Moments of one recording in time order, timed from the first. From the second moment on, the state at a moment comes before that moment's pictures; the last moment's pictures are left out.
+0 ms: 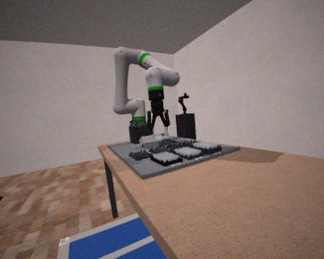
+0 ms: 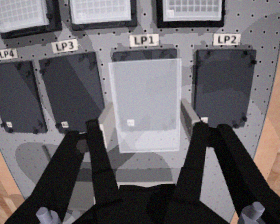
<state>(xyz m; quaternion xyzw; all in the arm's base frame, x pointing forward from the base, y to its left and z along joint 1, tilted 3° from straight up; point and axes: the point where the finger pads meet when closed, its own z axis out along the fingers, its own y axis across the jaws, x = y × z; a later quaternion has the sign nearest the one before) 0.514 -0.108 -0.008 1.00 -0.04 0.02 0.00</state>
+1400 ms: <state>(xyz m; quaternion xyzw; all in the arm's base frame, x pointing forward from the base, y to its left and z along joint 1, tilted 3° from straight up) 0.684 -0.193 0.000 1.00 -0.04 0.02 0.00</state>
